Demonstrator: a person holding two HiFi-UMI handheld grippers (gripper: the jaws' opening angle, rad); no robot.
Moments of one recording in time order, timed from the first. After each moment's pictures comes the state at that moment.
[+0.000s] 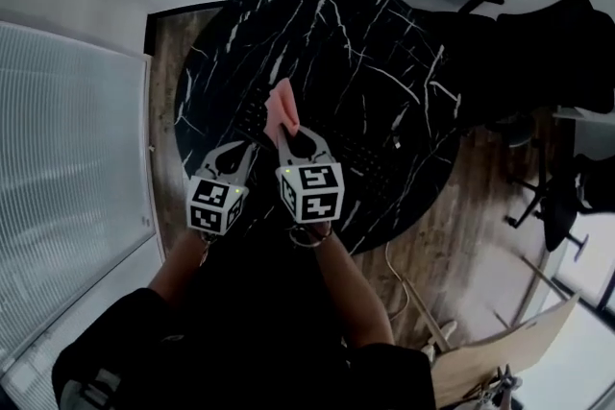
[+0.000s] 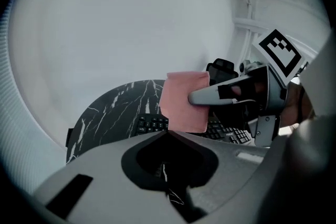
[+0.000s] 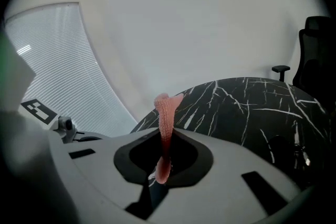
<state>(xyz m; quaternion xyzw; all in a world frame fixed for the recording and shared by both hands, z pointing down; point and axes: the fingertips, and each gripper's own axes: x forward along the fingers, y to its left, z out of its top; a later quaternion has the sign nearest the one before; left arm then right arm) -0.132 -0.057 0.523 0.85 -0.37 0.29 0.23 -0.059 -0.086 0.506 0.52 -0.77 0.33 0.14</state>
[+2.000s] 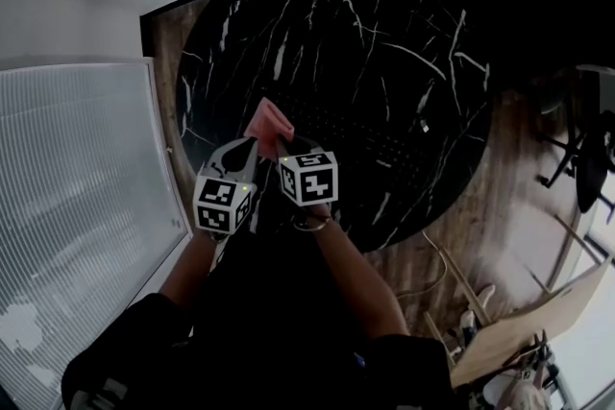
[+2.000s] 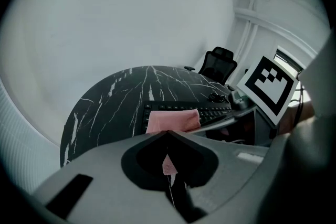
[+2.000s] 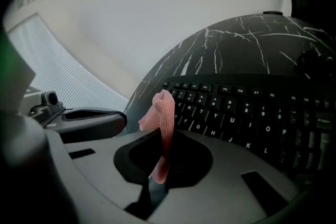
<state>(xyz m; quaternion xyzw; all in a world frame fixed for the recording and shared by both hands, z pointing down) -0.148 -0.082 0.573 0.84 -0.33 0.35 0.25 -0.109 -0.071 0.629 0.48 -0.69 0.51 0.16</state>
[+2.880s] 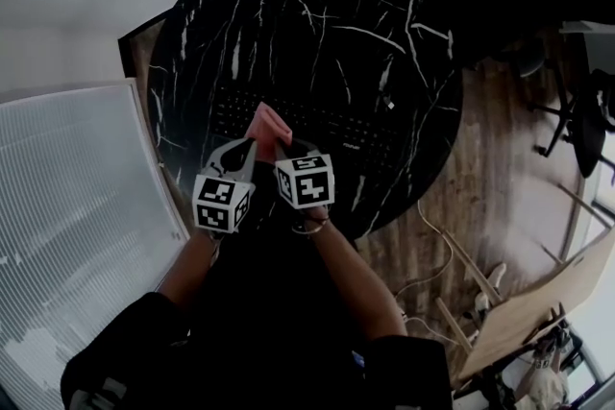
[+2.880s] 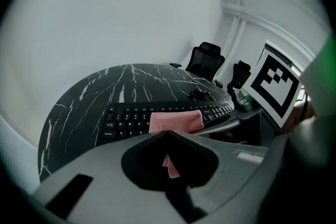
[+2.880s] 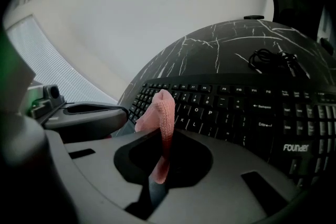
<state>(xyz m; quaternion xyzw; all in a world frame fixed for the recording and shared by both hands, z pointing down) -0.079 -0.048 0.576 0.86 -0.28 0.36 0.24 -0.040 -0.024 0.629 0.52 -0.66 0.51 0.16</state>
